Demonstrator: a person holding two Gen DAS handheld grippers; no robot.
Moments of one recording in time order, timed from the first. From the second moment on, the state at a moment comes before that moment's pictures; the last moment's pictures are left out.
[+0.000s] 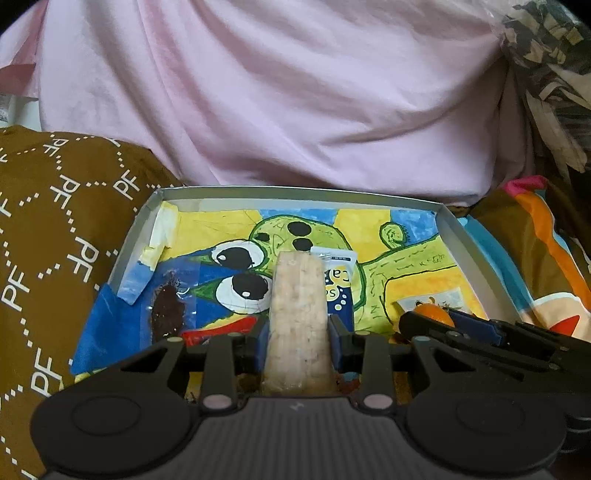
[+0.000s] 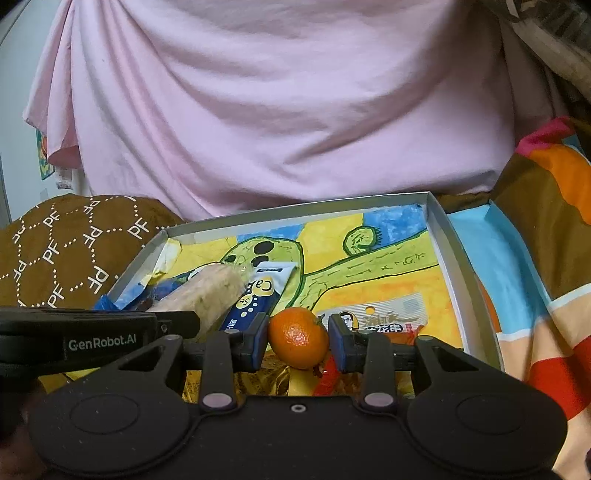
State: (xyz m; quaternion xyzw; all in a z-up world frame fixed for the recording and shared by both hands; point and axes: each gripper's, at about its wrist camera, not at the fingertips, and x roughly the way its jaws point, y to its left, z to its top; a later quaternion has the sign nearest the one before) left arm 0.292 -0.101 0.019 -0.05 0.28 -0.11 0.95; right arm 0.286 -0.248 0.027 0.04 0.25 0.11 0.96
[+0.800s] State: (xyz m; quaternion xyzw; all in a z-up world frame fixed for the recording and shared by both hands) left arm 0.209 -0.063 0.078 -0.03 0.20 -0.08 0.98; right arm 0.188 -0.261 0.097 0.03 0.16 0.11 0.98
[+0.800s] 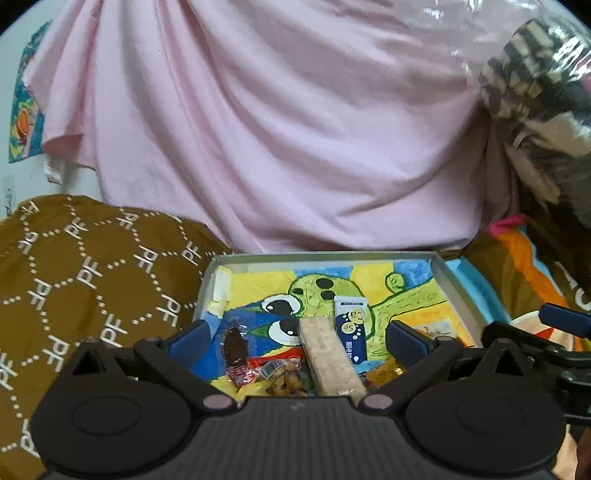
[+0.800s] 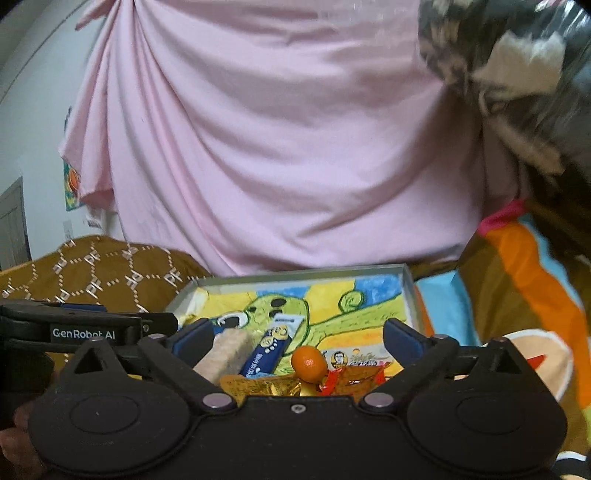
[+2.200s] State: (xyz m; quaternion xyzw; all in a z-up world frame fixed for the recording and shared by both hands) left arm 0.040 0.003 0.037 0.04 0.27 -0.05 0.96; right arm 0.004 -0.209 0.079 -0.04 0.25 0.16 0.96
